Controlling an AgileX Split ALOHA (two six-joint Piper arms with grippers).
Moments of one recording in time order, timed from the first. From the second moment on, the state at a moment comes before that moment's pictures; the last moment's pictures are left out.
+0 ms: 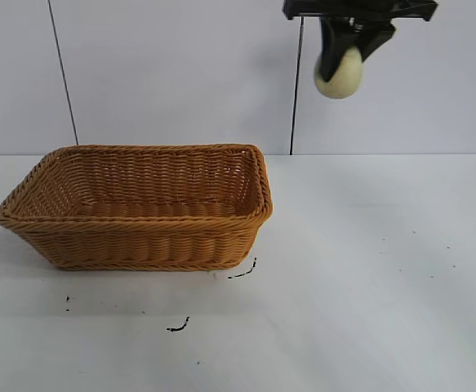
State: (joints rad) left arm 0.00 -0.01 -0.50 0.00 1.07 0.08; right arm 0.41 2.08 -2.04 -0.02 1.11 0.02
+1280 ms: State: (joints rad) left arm 0.00 -0.01 -0.50 0.00 1.07 0.08; right arm 0.68 2.42 -2.05 -0.01 0.76 0.10
